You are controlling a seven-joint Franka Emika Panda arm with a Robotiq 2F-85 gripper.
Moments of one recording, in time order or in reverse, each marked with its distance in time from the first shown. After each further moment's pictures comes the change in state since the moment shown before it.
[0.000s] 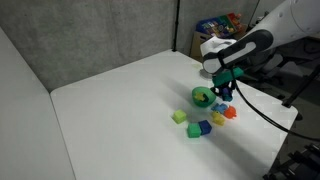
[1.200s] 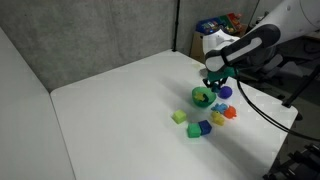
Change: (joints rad) arm -0.003 -0.050 0.014 -0.050 -0.020 0.298 0.079
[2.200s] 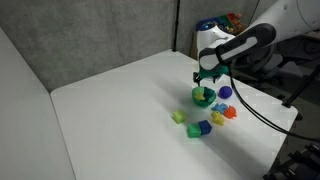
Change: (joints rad) arm 0.028 0.018 0.011 0.069 0.000 0.078 0.022
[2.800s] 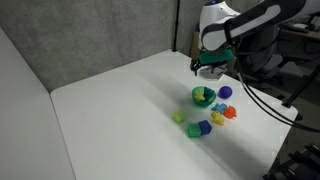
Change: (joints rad) arm -0.014 -0.179 0.064 -0.075 0.028 -0.030 -0.037
